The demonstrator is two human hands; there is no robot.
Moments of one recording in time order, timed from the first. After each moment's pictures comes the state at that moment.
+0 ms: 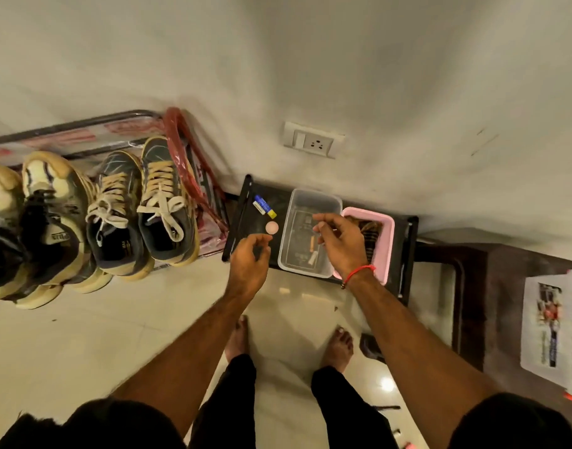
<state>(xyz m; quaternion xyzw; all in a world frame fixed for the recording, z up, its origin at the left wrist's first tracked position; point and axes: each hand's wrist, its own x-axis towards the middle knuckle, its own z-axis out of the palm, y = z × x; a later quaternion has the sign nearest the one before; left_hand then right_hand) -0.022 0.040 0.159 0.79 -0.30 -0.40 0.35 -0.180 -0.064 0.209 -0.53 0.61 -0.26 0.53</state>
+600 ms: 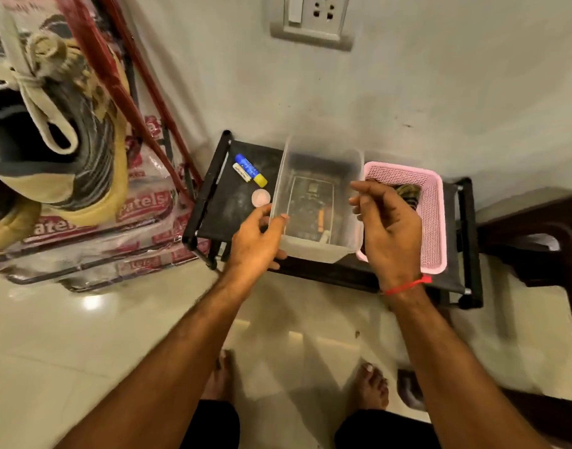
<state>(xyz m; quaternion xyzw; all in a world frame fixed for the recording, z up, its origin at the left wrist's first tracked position) -0.061 0.031 0.008 0.75 -0.29 -0.46 0.39 -0.239 -0.030 0.043 -0.64 0.46 -0.47 0.41</state>
